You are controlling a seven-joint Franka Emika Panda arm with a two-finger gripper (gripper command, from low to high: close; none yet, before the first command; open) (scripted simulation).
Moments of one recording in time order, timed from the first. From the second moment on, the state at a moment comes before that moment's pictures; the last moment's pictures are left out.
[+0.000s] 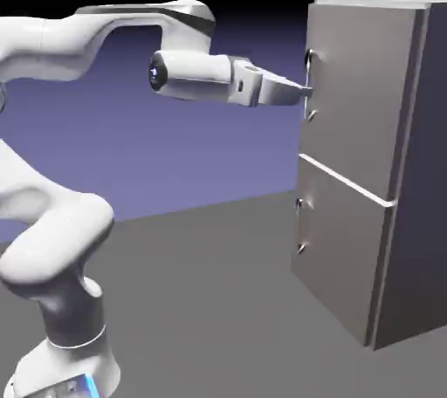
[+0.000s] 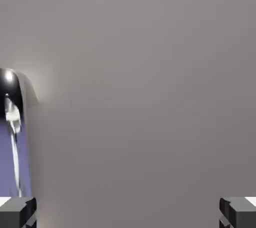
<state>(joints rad) -0.69 -0.83 0.78 -2.40 2.21 3.00 -0.87</state>
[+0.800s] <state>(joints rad) -1.07 -0.84 1.12 -2.15 2.88 2.96 -1.36</state>
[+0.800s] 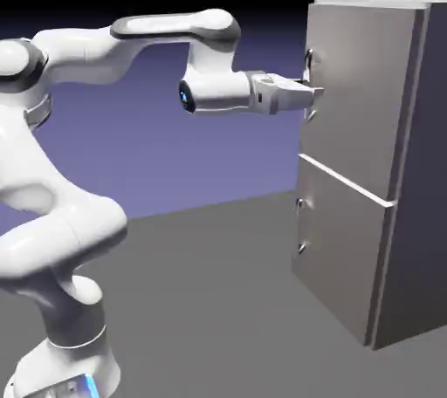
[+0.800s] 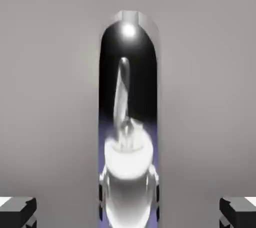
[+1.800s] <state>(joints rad) -0.42 -0.96 0.10 -2.77 1.78 2.06 -1.06</state>
